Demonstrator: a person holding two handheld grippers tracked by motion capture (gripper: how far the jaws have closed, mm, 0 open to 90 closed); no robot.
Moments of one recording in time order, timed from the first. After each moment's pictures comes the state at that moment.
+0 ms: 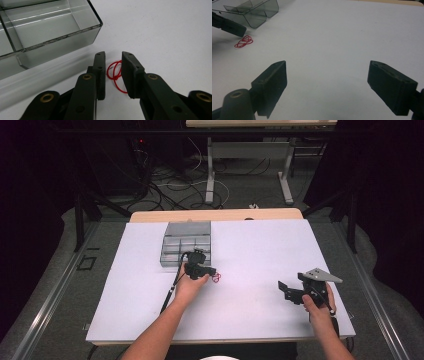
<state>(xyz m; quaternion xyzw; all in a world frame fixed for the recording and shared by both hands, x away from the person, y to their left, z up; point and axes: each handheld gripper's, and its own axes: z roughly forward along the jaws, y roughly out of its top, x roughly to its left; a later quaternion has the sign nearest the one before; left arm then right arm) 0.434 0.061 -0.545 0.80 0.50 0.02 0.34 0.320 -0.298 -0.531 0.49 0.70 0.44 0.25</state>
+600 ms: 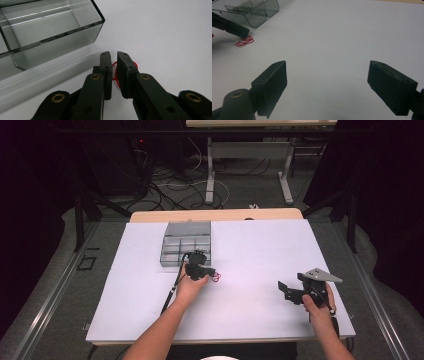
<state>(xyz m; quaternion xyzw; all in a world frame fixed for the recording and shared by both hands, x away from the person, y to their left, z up) 0.435 0.059 -0.551 0.80 0.50 0.03 0.34 0.320 -0.298 -0.532 0.50 0.70 0.44 0.24</state>
